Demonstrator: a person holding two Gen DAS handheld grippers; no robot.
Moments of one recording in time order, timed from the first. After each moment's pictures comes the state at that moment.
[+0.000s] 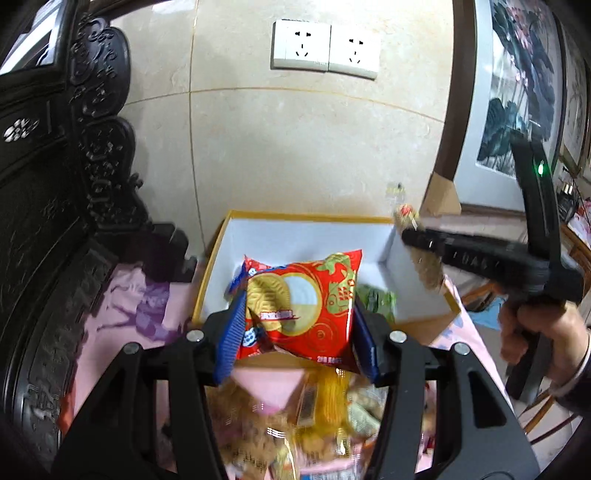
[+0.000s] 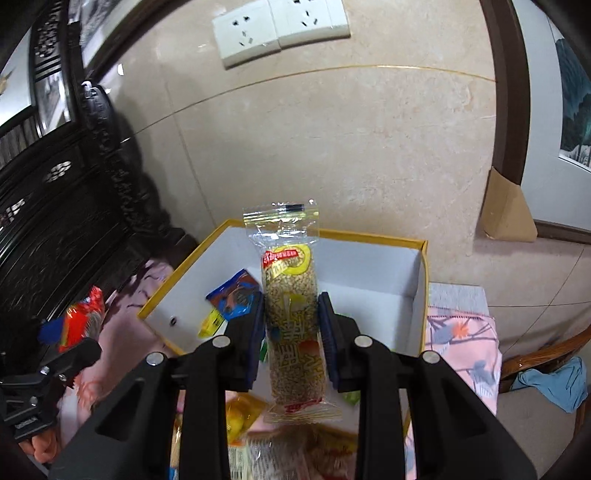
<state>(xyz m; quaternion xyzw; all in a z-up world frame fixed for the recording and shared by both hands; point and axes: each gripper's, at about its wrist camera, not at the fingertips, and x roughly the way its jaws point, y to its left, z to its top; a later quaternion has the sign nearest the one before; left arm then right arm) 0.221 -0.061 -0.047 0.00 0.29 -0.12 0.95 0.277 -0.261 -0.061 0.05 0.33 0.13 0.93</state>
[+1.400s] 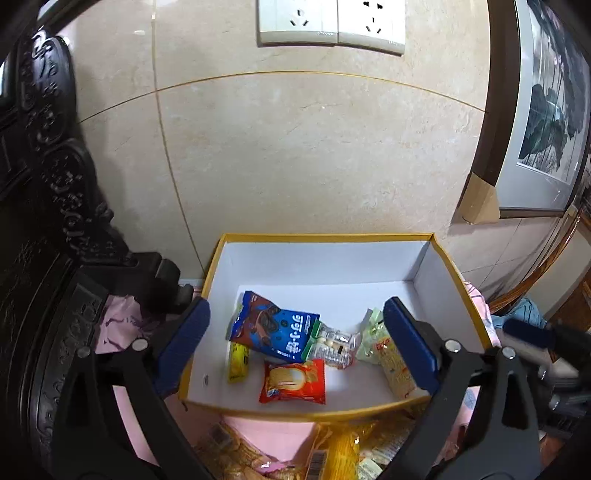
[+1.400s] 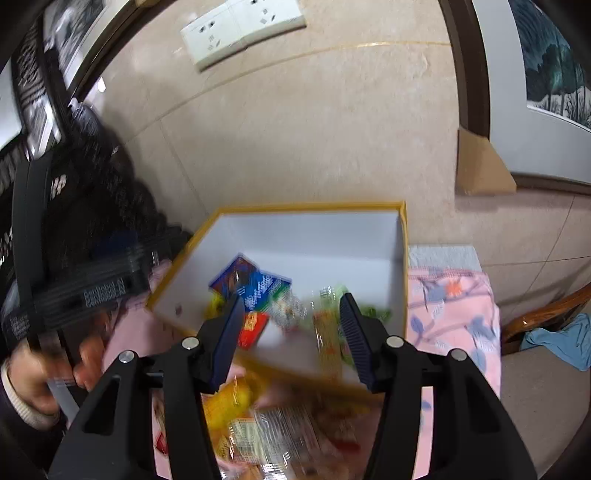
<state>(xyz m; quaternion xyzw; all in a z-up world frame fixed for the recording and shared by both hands) 0.309 -0.090 -0.045 0.02 0.33 -0.09 0.94 0.230 -0.282 -0.070 0.09 0.37 0.12 0.92</state>
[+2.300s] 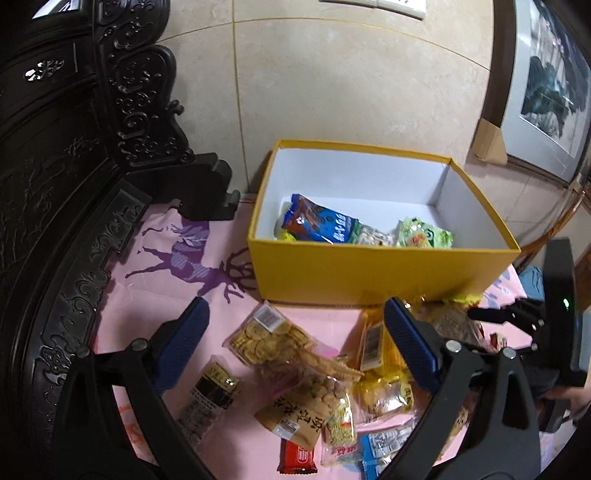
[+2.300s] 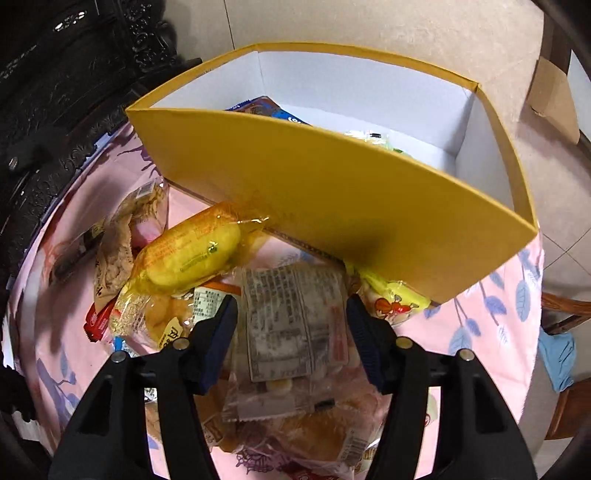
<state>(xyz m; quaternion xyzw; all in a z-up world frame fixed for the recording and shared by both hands) 0.211 -0.023 -0.107 0.02 0.38 -0.06 0.92 0.212 -0.216 -0.192 -0.05 0.50 0.16 0.85</state>
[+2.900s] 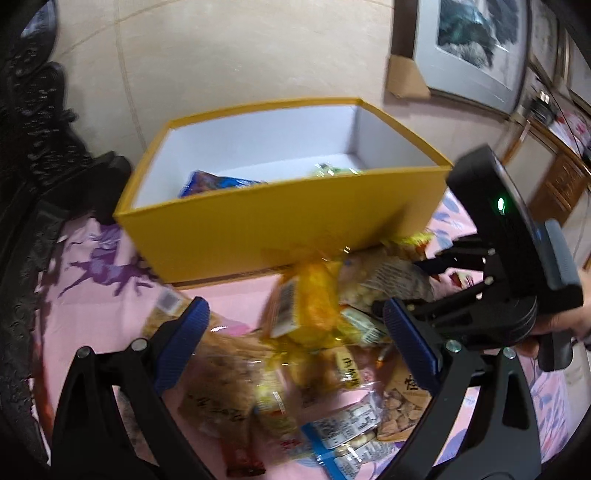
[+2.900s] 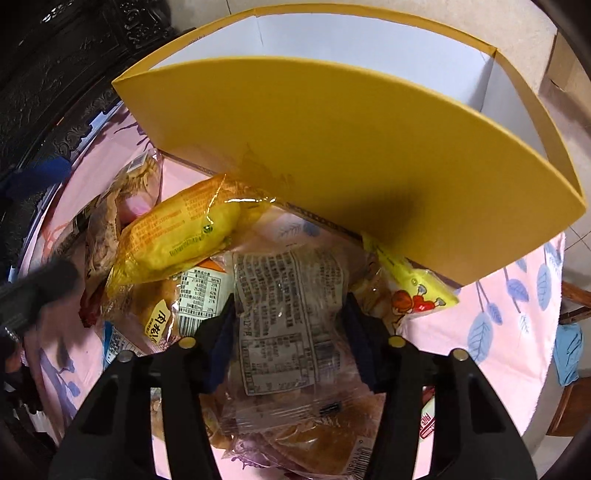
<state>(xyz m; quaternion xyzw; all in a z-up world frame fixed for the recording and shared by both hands) 0.199 -0.093 -0.154 0.09 0.40 -0.20 0.89 0.221 -0.217 -0.213 -0.04 0.54 0.18 0.82</state>
